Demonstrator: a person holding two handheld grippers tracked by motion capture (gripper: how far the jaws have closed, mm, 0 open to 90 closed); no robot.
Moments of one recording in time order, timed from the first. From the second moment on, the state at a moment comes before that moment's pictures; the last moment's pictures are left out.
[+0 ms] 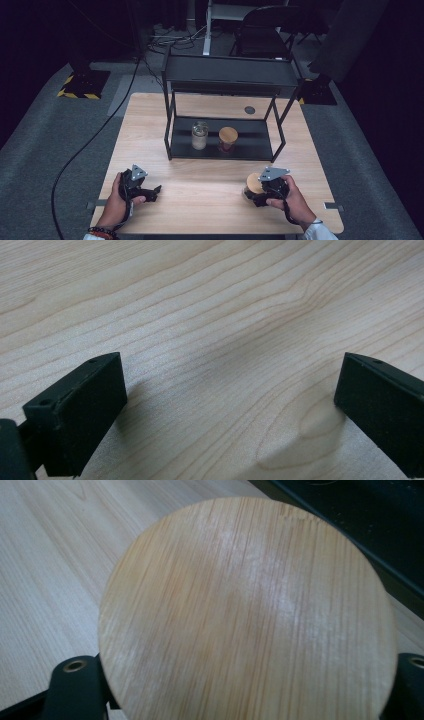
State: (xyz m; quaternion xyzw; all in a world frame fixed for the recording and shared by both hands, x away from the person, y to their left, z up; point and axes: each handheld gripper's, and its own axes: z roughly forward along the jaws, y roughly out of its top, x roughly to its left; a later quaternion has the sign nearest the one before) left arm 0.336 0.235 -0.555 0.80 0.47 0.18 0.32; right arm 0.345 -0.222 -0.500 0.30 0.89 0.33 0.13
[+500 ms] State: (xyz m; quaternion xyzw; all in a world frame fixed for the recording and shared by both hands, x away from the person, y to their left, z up) left arm 0.336 0.235 -0.555 0.80 0.47 0.18 0.32; right arm 0.356 -0.223 -0.487 0.33 0.88 0.32 0.14
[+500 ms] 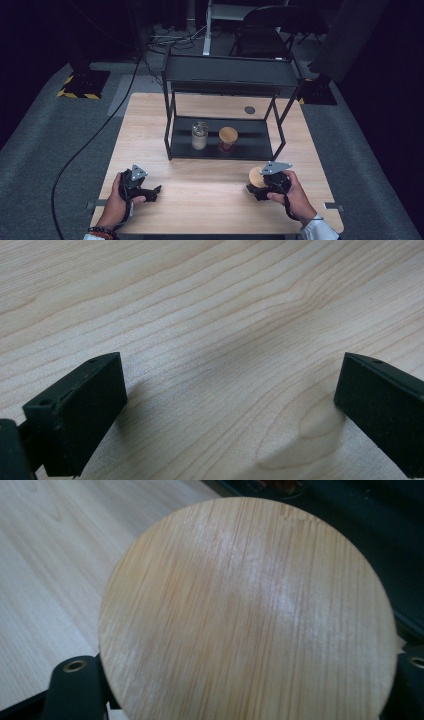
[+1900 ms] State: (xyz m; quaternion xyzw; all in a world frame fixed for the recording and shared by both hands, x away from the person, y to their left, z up) left arm 0.336 0.235 -0.555 0.80 0.47 0.18 0.32; right arm 0.413 -0.216 -0.446 0.38 0.86 0.30 0.18
